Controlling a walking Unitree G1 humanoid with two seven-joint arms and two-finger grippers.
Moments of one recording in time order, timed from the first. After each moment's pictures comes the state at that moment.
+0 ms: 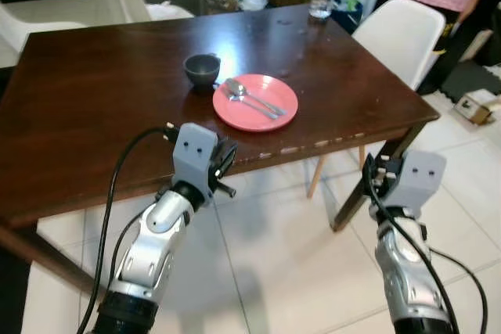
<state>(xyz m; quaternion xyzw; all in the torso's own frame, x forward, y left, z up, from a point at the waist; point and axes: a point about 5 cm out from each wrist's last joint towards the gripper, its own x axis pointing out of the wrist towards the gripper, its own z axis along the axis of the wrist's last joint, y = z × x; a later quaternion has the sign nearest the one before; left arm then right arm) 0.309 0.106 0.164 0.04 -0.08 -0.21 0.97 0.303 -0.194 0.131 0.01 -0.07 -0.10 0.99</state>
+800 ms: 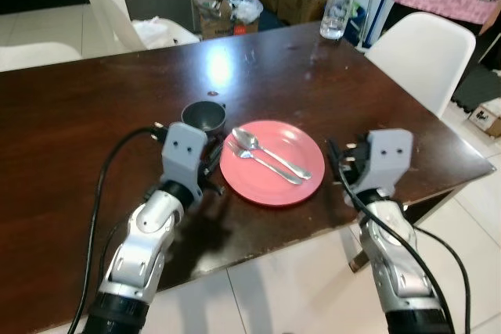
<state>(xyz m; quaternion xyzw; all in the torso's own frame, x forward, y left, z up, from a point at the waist) 0.307 0.115 0.171 0.06 -0.08 -0.18 0.98 0.306 -0.158 0.177 -0.01 -0.12 0.08 0.99</state>
